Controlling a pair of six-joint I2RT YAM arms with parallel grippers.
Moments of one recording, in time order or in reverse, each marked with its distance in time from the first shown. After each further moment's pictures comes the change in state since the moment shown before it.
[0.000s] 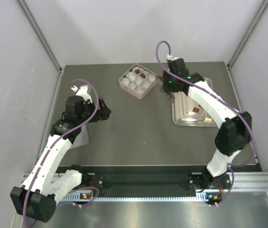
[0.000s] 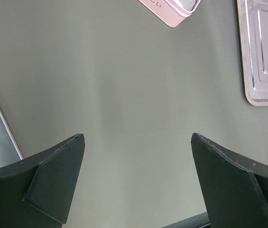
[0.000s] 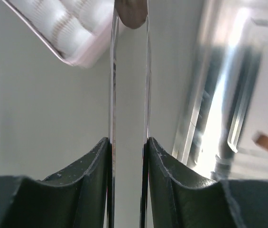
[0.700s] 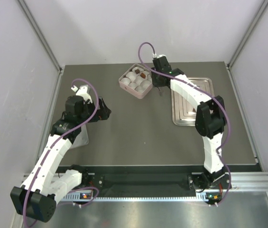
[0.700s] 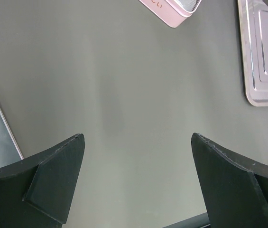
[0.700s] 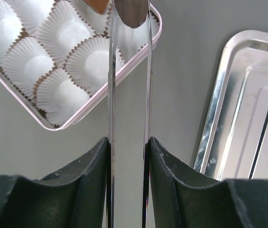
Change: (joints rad) left arm 0.000 0.000 0.000 0.000 -0.003 0.000; right arm 0.049 0.413 0.327 0.097 0.104 -0.096
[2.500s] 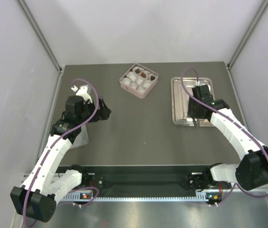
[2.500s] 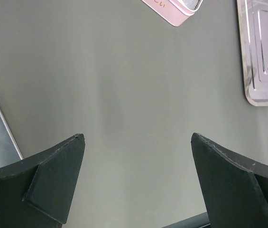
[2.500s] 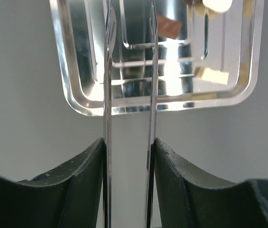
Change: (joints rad) left arm 0.000 0.000 0.000 0.000 0.002 0.000; right arm -0.198 -0.804 -0.824 -0.160 0.044 0.097
